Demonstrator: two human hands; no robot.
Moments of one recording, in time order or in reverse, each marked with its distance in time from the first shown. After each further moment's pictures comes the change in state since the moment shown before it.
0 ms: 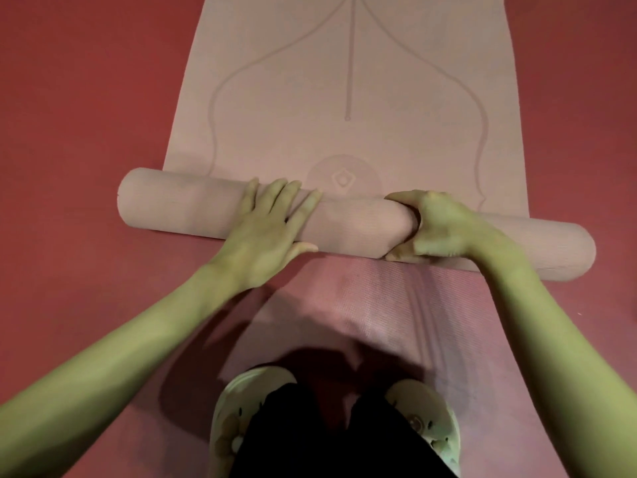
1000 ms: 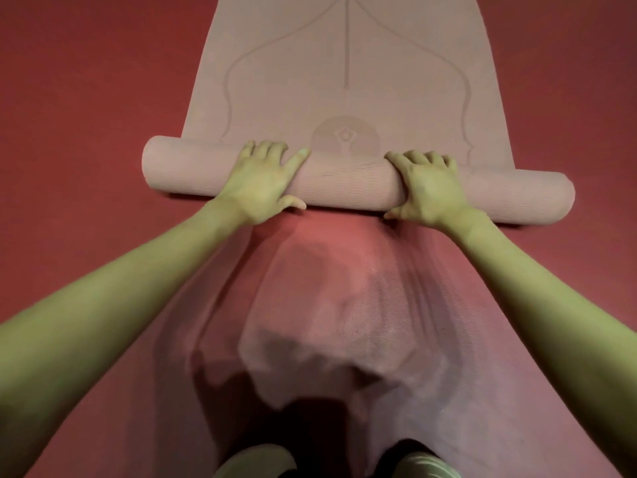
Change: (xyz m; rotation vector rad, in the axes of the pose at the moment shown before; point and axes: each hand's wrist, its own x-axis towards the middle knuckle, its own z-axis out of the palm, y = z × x) left_hand 0.140 -0.080 -0.019 0.089 0.034 -0.029; right_hand 0.103 0.025 -0.043 -0.431 0.346 0.040
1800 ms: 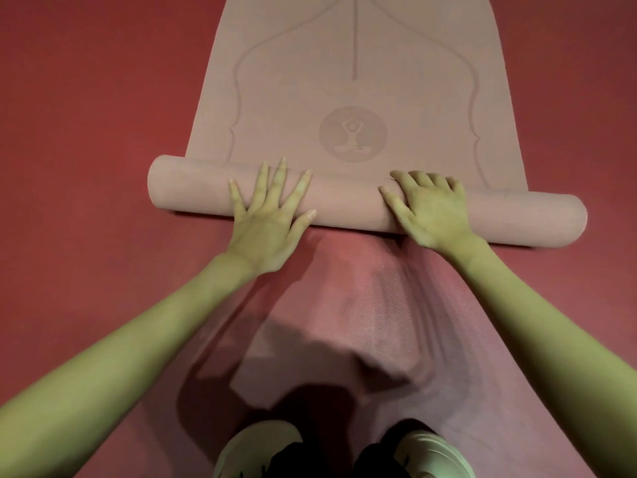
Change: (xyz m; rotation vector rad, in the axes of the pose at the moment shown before) left_hand -0.076 0.052 0.015 -0.262 0.015 -0.258; right_hand -0.044 -0.020 0.025 0.039 0.136 0.094
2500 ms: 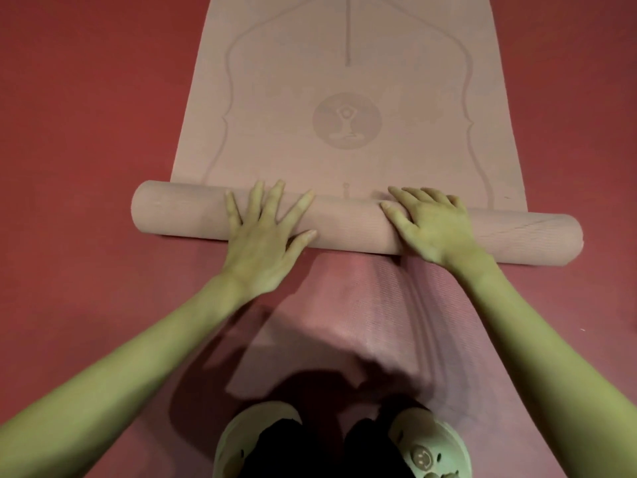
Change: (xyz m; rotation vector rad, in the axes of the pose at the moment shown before) left_hand -0.038 0.013 0.002 0.060 -0.057 0.015; right_hand -0.043 0.002 -0.006 0.089 -0.160 0.044
